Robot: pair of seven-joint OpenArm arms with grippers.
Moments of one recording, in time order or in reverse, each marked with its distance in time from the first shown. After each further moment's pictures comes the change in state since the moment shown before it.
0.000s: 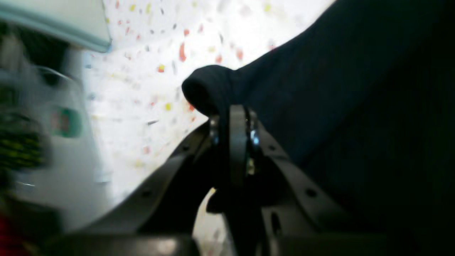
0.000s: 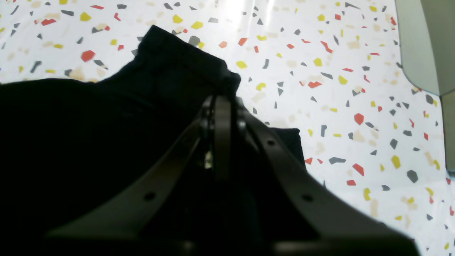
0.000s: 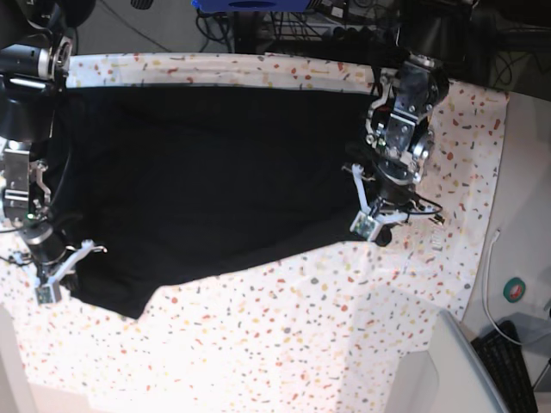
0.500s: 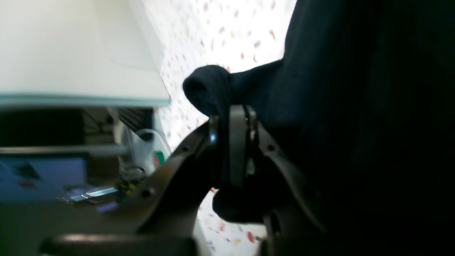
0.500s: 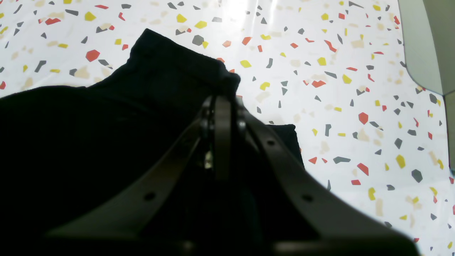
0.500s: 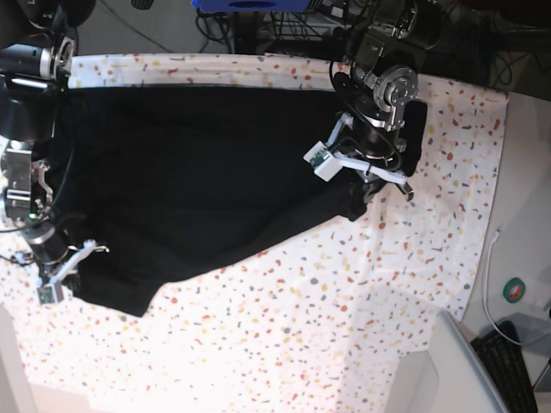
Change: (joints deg) left arm 14.7 -0.7 8.4 17.3 26.3 -0.1 -0.5; right arm 0.0 -0.5 0.0 0.0 0.0 0.0 0.1
